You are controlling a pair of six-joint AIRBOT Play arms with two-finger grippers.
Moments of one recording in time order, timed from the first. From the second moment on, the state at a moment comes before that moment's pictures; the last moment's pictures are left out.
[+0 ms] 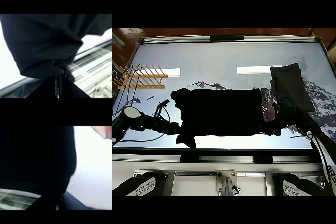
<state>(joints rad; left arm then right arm) 0.06 -1.12 0.72 0.87 -1.24 -1.11 0.01 -1.29 0.74 2.07 -1.06 -1.59</state>
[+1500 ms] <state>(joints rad) 0.06 -0.85 1.65 1.02 -0.97 -1.14 0.02 -0.99 1.62 1.83 -1.18 -1.62</state>
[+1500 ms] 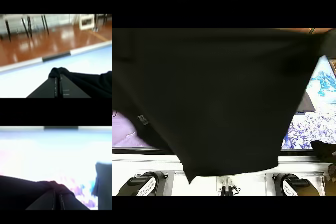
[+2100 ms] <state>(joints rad) 0.06 -1.32 1.36 0.93 -0.94 -1.14 0.02 -1.52 1.54 1.73 -0.94 -1.51</state>
